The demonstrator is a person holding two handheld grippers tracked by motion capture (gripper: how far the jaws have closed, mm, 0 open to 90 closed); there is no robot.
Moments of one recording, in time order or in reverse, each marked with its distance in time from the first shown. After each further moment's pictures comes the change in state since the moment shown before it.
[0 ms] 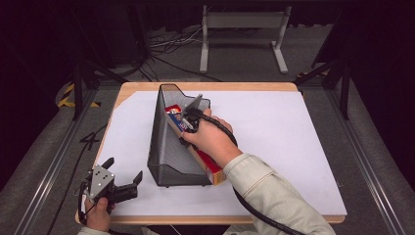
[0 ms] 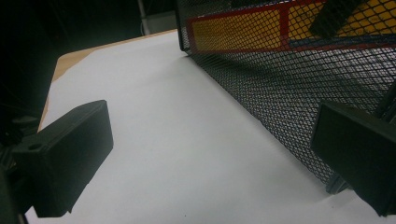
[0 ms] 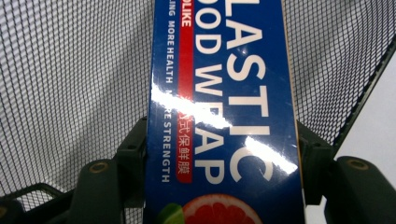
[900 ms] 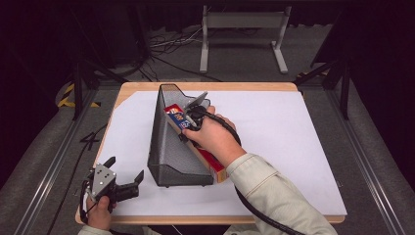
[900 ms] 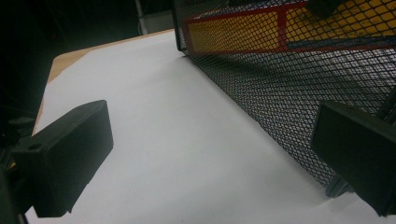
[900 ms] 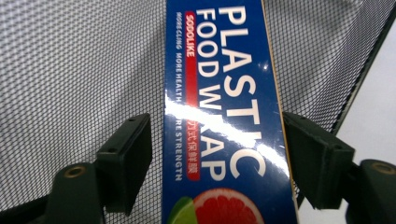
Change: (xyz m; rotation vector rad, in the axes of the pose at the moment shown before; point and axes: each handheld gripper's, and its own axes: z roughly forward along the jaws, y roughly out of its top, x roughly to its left) left arm 0.000 0.002 0.003 0.002 -0.007 0.005; right arm -0.006 -0.002 -0.012 -0.103 0.027 0.008
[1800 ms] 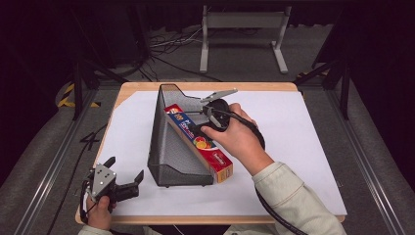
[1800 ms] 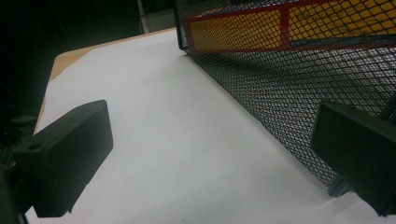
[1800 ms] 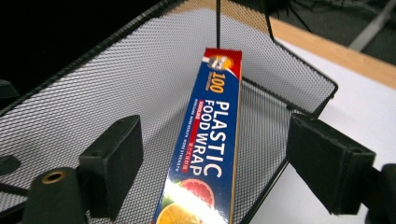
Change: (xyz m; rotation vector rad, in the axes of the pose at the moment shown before) left arm 0.000 -0.001 0.000 0.005 0.008 -0.003; right arm -0.026 -0.032 -0.069 -0.430 0.108 -0.197
